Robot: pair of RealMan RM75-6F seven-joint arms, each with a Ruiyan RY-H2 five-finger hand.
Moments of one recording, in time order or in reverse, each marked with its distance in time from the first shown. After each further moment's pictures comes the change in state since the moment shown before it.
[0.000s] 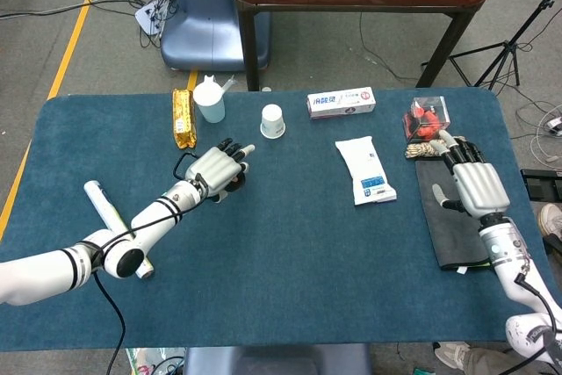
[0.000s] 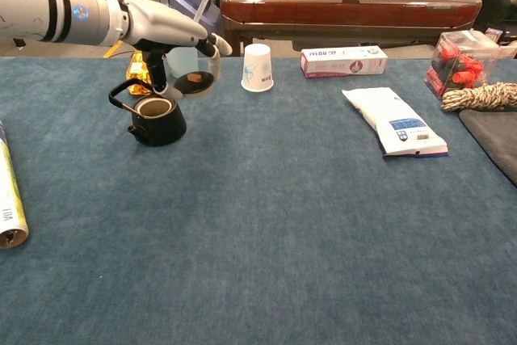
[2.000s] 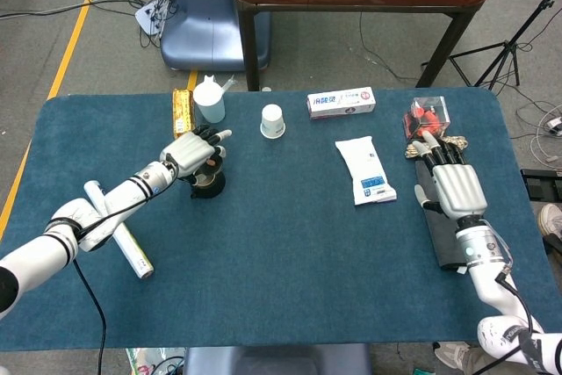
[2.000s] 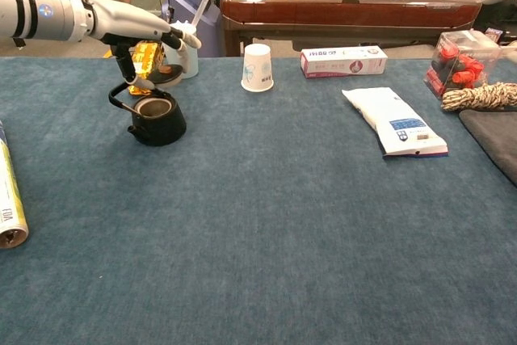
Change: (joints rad) left arm 0.045 -0.095 0.133 0.479 0.666 0.046 -0.856; right arm 0.033 -0.058 0.019 -0.132 0.134 0.075 -0.243
